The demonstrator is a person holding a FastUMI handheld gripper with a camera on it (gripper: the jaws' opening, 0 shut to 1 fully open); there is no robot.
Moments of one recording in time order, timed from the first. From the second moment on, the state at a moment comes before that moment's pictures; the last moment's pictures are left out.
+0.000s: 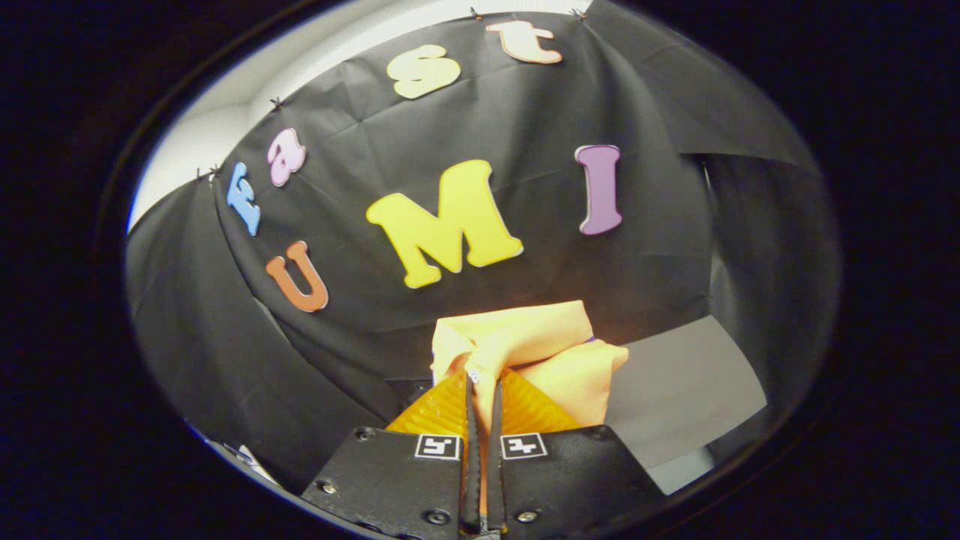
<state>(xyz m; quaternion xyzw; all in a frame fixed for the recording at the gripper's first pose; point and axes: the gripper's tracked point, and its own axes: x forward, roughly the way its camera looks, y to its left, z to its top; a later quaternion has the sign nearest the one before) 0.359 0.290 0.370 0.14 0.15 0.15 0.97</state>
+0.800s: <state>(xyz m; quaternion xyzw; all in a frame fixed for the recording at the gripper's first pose) 0.402 0.449 0.296 0.16 0.22 0.24 0.93</state>
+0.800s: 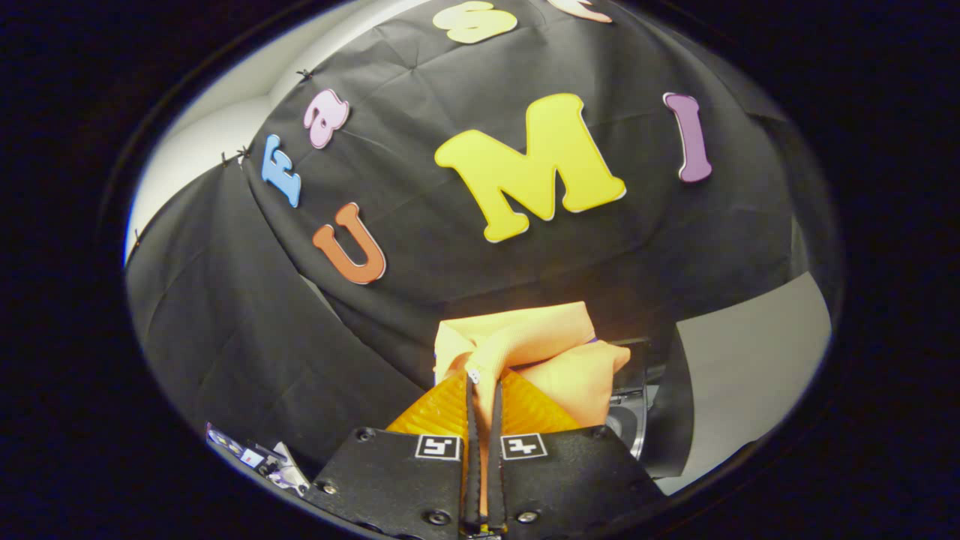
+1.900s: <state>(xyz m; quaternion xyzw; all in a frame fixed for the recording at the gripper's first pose) 0.509 0.492 0.069 0.13 0.41 0.17 0.89</state>
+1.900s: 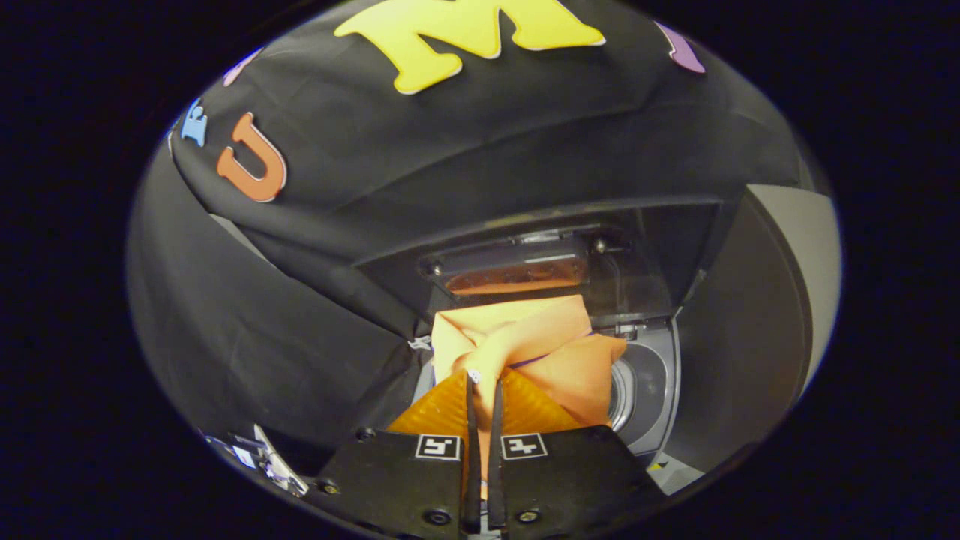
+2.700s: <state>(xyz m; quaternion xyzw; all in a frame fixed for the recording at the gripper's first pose) 0.534 0.484 0.005 0.10 0.47 0.08 0.87</state>
